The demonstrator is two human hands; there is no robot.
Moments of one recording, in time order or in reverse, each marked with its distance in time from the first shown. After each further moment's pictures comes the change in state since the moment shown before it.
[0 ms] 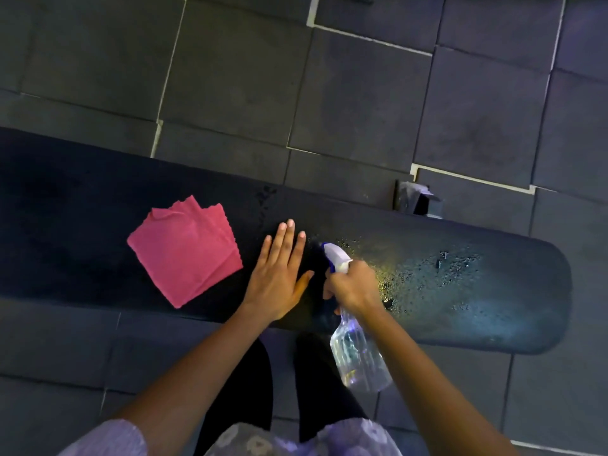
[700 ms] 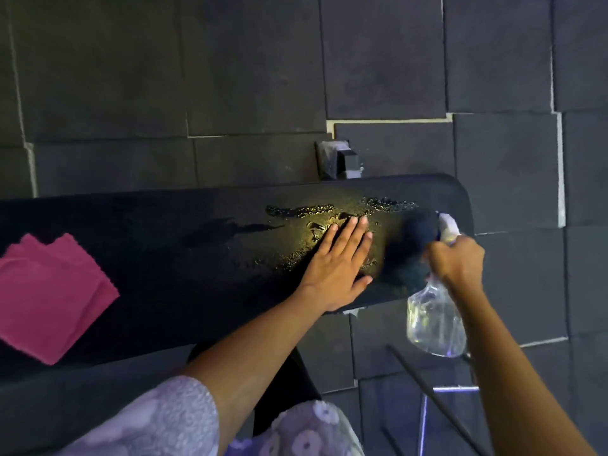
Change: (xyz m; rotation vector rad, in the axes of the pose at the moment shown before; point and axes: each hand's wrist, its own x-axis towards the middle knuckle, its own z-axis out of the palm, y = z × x) left_hand 0.068 0.243 0.024 0.096 -0.185 0.535; right_hand 0.007 0.158 -0.238 0.022 0.660 0.312
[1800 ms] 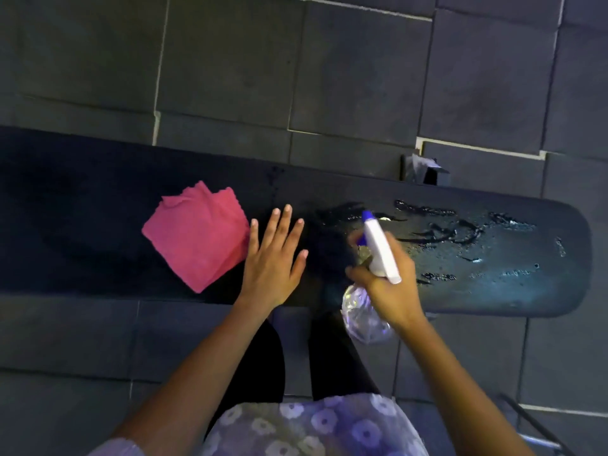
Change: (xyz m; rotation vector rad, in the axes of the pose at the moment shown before) left_hand -0.217 -0.180 0.008 -0.080 0.284 -0.539; right_hand -0.224 -0.087 0.138 0.378 -0.501 -0.660
